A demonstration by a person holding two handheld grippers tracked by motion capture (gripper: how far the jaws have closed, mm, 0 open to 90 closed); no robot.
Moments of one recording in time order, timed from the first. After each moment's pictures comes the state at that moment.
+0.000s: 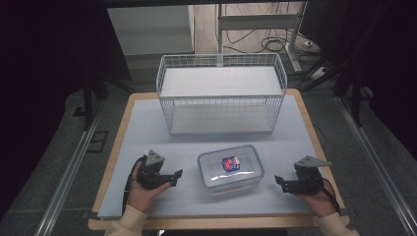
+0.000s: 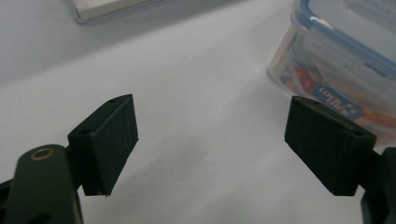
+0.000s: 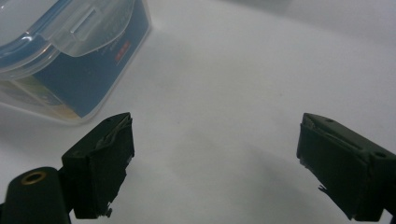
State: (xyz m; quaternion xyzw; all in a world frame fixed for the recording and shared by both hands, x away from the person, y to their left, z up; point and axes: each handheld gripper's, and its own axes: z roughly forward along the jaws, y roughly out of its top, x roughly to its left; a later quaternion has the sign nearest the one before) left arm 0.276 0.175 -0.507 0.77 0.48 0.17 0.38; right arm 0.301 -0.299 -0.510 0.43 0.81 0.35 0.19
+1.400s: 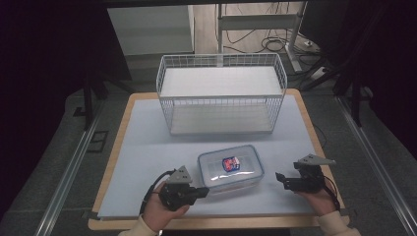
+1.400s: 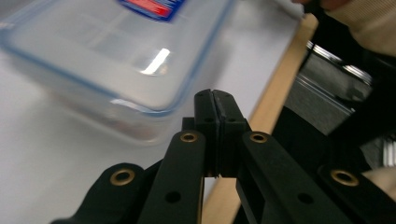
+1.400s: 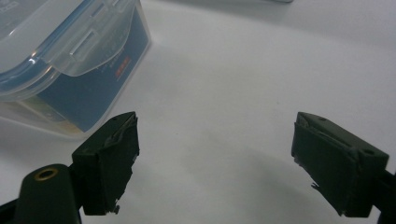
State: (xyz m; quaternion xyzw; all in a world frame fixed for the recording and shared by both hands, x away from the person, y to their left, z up) left arm 0.227 0.101 -0.473 0.84 0.32 0.01 0.44; right arm 0.306 -0.305 -0.509 0.45 0.79 0.38 0.18
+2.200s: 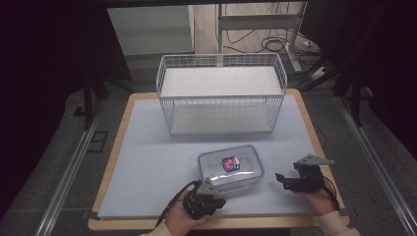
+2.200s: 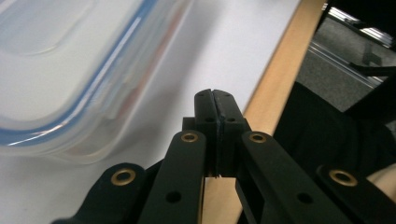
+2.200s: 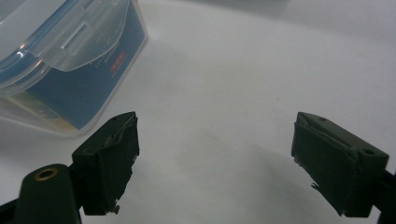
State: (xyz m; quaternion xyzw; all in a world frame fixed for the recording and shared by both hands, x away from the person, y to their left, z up) left arm 0.227 0.046 -0.511 0.87 0.30 0.01 0.39; right arm 0.307 -0.304 -0.512 0.45 0.79 0.37 0.18
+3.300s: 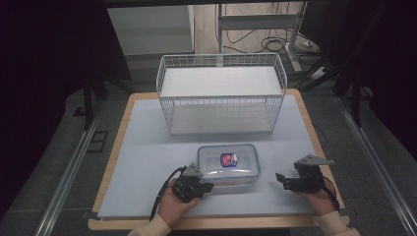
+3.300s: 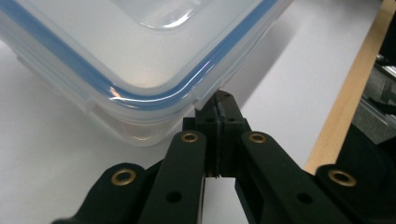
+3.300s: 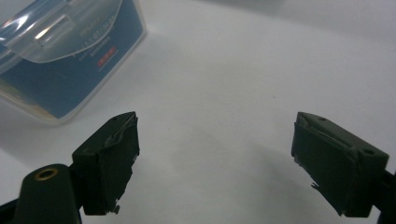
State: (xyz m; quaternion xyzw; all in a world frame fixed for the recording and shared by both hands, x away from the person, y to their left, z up) left arm 0.266 0.082 -0.519 0.84 0.38 0.02 0.40; right arm 0.307 -0.305 -0.513 0.45 0.80 0.36 0.19
